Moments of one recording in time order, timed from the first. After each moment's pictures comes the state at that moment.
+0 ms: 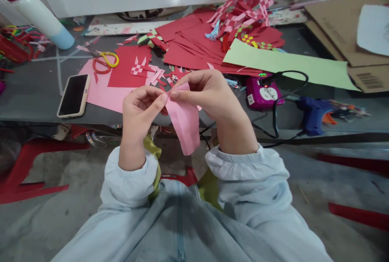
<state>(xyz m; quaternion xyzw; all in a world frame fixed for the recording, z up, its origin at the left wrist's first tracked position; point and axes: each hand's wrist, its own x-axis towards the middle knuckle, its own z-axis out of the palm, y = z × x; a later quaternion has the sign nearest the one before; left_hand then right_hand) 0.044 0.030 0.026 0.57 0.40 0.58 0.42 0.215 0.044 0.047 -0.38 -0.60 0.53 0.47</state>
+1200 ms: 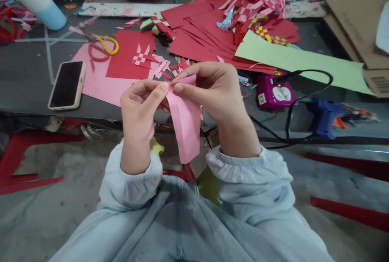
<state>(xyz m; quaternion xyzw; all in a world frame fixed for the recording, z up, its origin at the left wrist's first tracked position) 0.052 0.025 0.033 0.43 0.38 0.64 0.51 0.196 0.043 0.042 -0.38 -0.61 0.45 0.53</state>
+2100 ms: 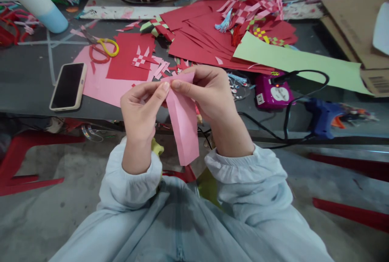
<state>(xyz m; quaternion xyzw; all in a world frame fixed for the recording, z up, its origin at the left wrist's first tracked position) 0.056 0.028 0.019 0.45 0.37 0.69 0.44 0.191 0.046 0.027 -0.35 -0.53 0.52 0.57</state>
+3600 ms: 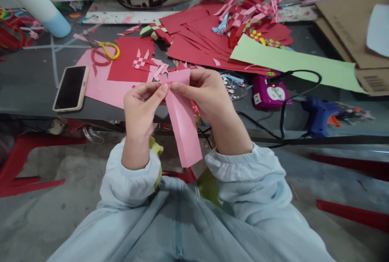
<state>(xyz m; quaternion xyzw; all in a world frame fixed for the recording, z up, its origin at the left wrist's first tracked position) 0.052 0.037 0.016 0.43 0.41 0.65 0.48 0.194 0.049 0.023 -0.38 -0.52 0.54 0.54</state>
